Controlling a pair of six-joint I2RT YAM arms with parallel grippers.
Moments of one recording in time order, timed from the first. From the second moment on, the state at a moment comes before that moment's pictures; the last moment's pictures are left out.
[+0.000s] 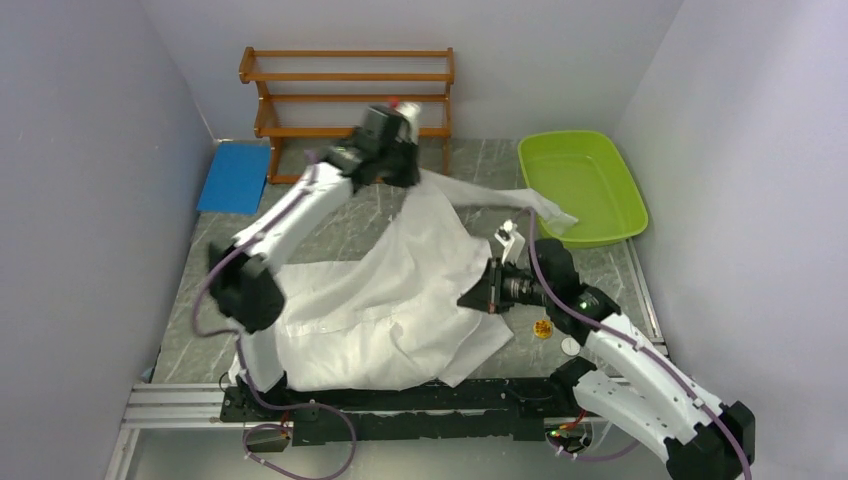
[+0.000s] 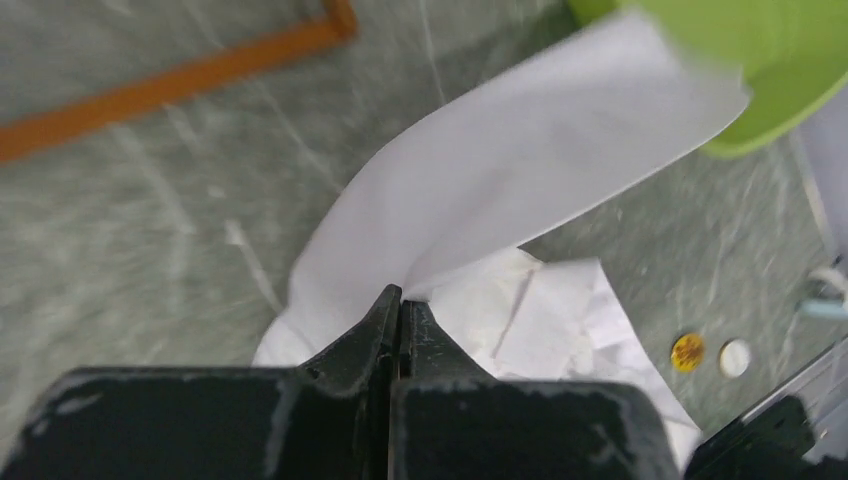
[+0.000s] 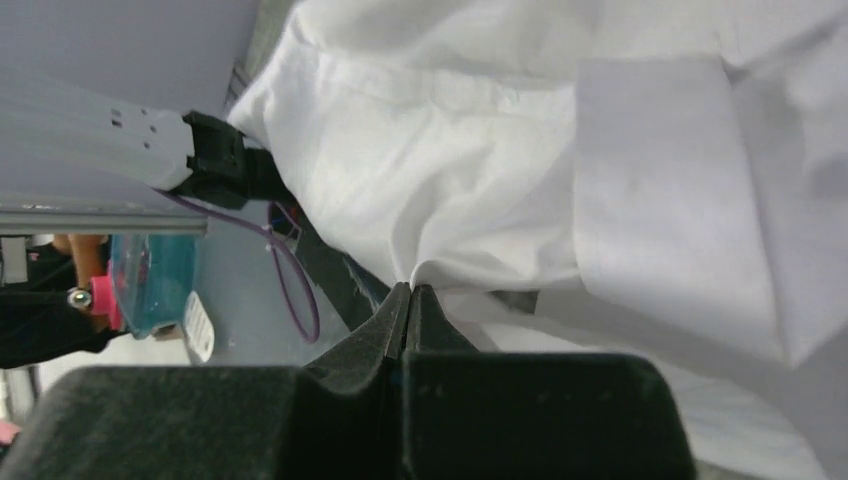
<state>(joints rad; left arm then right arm) -0.63 1.93 1.87 -0.65 0.09 -0.31 0.55 0.75 0.55 -0.34 -0.55 0.65</state>
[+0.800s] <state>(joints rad) -0.55 0.94 1.93 -0.74 -0.35 -0.31 0.47 1.02 1.64 -0.59 -0.50 0.28</state>
